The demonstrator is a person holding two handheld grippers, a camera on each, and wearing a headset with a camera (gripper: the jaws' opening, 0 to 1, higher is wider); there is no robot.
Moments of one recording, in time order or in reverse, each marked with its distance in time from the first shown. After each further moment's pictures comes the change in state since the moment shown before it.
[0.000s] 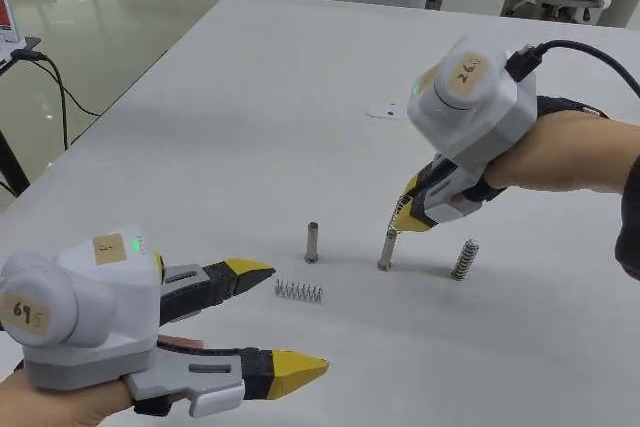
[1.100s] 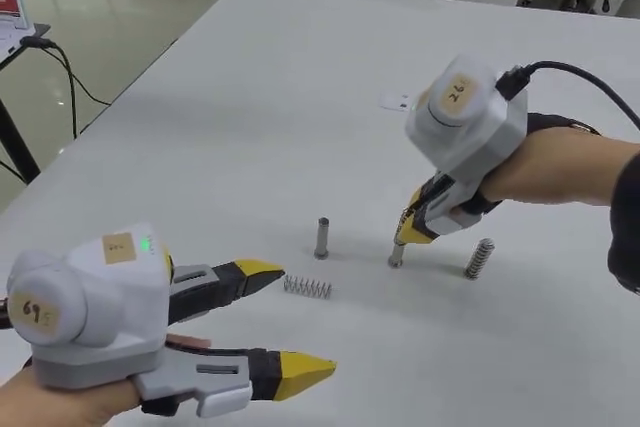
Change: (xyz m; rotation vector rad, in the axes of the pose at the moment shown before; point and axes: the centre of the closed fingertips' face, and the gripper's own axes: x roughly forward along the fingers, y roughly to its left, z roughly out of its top) left arm 0.001 0.001 -0.006 -0.015 0.011 -0.003; right arm 0.032 -0.001 -0.013 0.027 0.046 0.041
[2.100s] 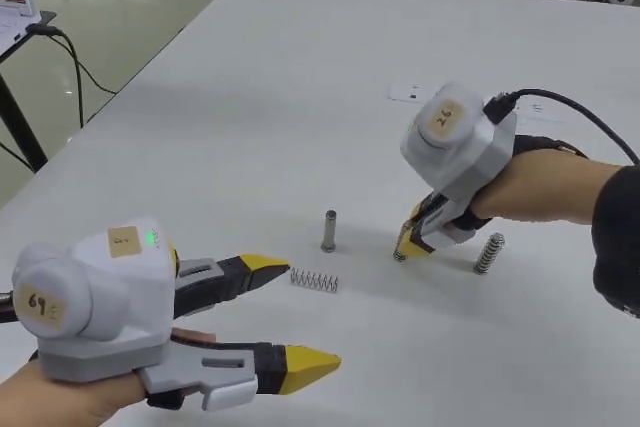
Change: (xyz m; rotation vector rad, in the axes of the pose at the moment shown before) left arm 0.000 0.004 -0.003 -0.013 0.002 0.007; right arm 0.029 0.001 -0.010 0.037 0.028 0.016
